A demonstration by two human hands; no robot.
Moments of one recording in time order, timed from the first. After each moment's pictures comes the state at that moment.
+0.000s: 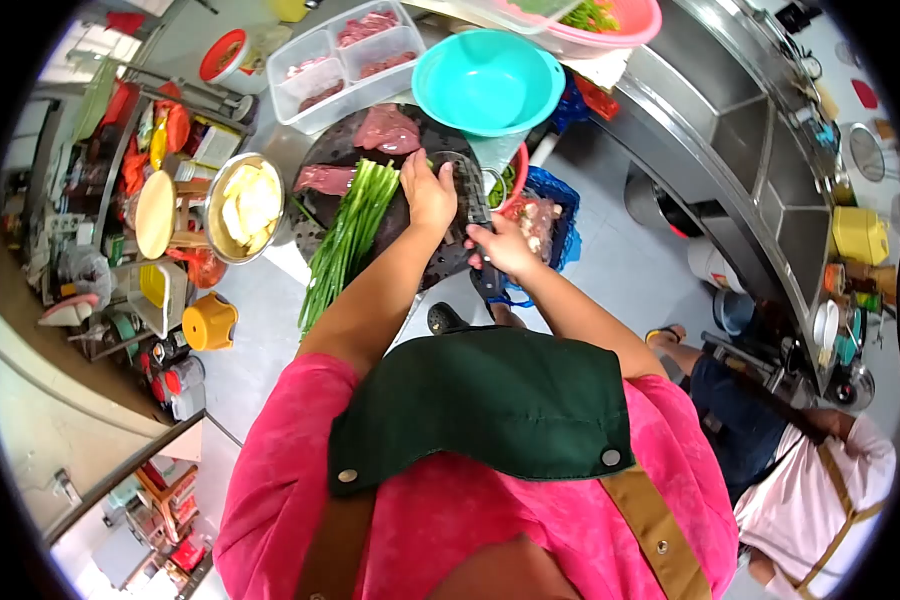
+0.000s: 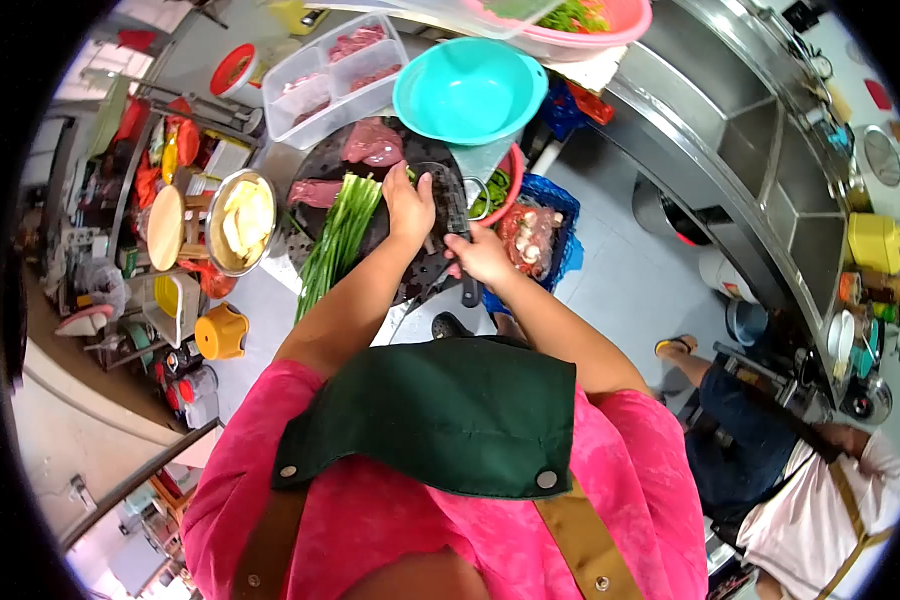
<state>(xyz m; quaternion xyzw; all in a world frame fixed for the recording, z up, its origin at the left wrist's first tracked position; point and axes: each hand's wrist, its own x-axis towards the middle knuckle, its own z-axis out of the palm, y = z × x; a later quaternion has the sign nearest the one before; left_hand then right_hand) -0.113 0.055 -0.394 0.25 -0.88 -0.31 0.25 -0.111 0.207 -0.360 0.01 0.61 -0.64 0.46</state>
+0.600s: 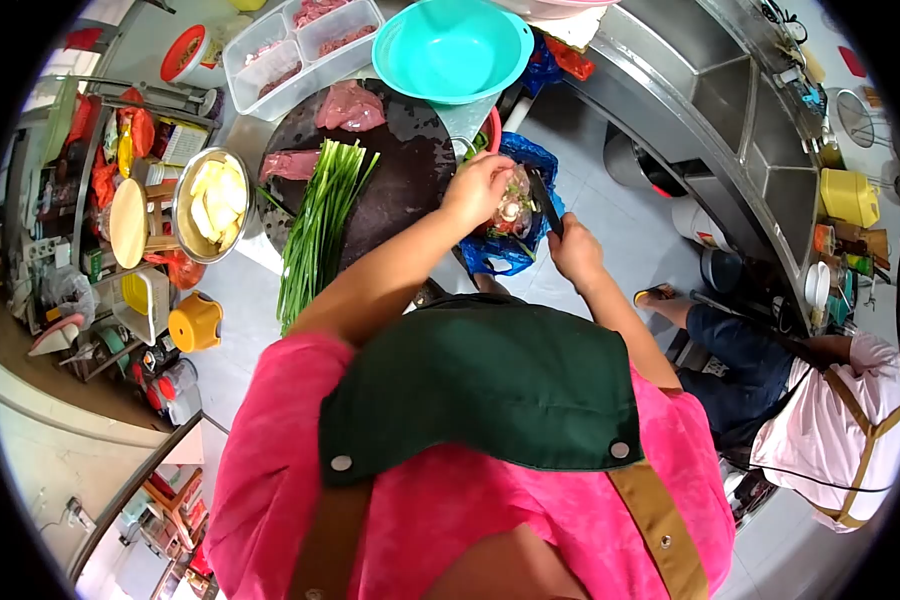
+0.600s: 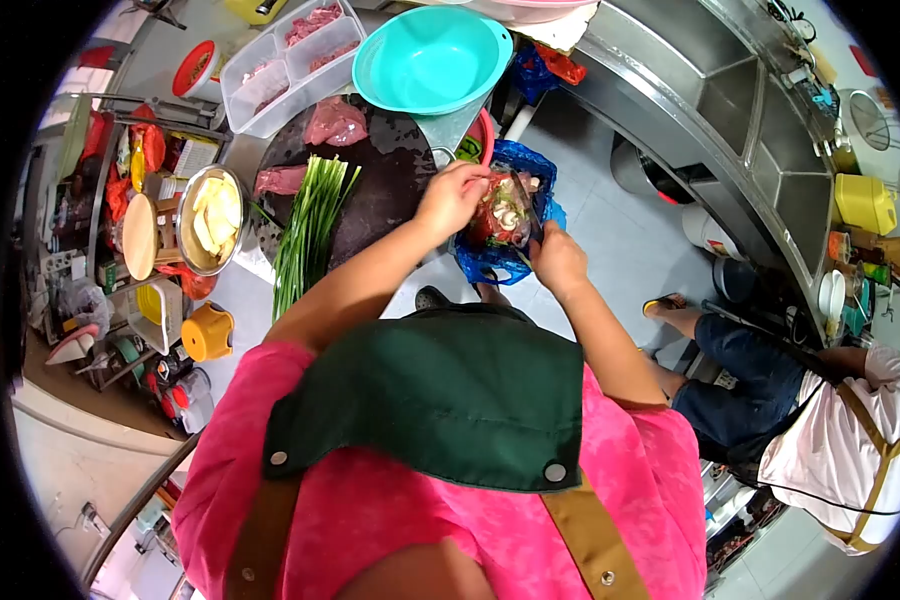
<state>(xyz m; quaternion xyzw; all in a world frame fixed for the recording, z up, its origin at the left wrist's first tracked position) -0.118 0.140 -0.362 0.04 -0.84 -0.53 0.11 -0.114 0.344 -0.346 -0.11 0.96 -0.16 0.19</state>
